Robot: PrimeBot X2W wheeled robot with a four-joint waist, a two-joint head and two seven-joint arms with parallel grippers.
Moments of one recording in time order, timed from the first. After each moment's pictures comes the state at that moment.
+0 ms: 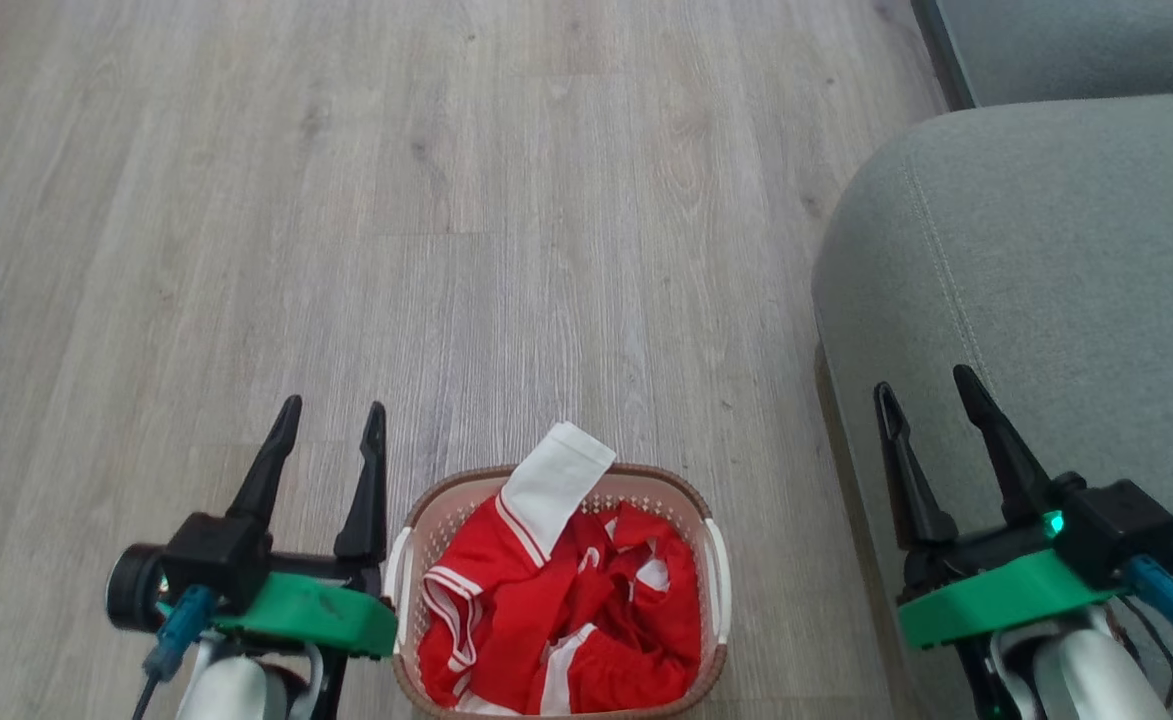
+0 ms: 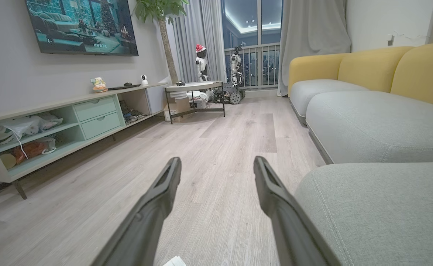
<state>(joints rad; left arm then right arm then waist) -0.02 0.04 -0.13 0.11 -0.11 -0.07 -0.25 0.00 -0.13 0.12 0.02 0.25 0.13 -0.25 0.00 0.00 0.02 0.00</state>
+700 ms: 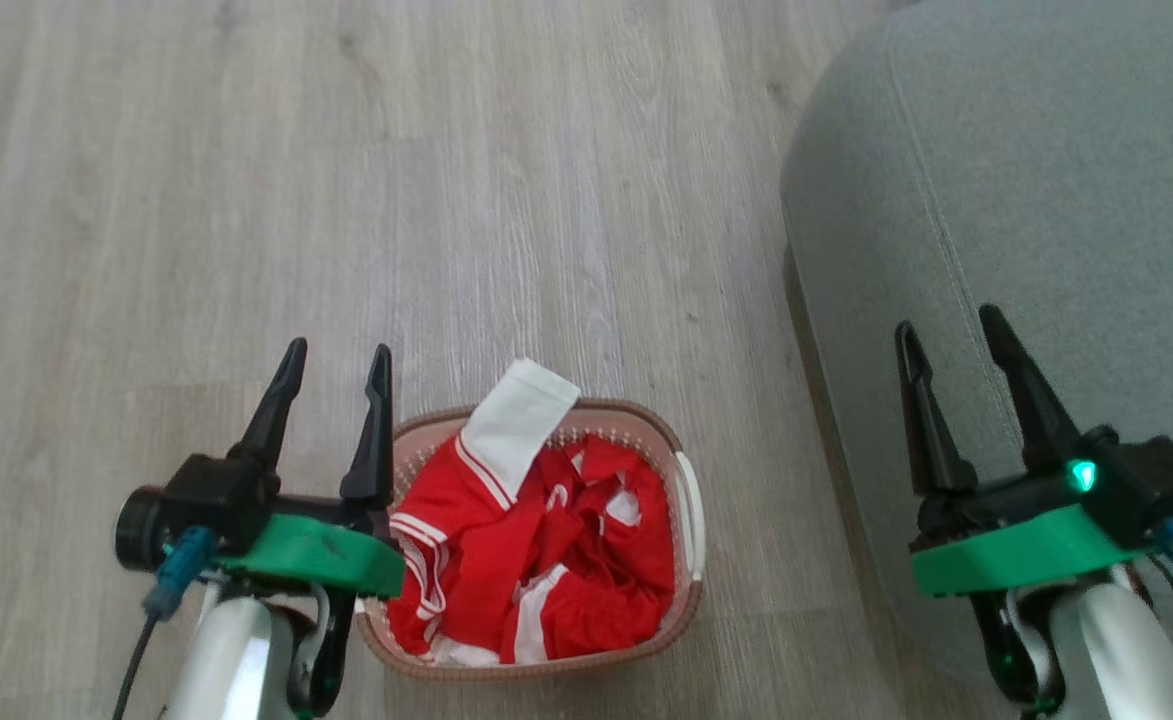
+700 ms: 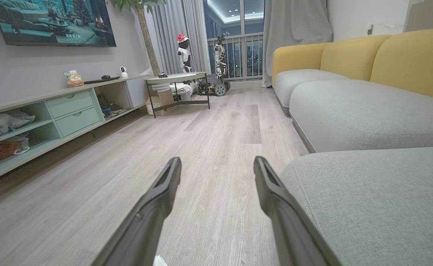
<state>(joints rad) -0.13 0.04 -0.15 0.16 -0.15 -0.06 -0.25 -0.06 -0.13 0.10 -0.02 0.25 0.13 -0.25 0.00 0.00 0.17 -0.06</state>
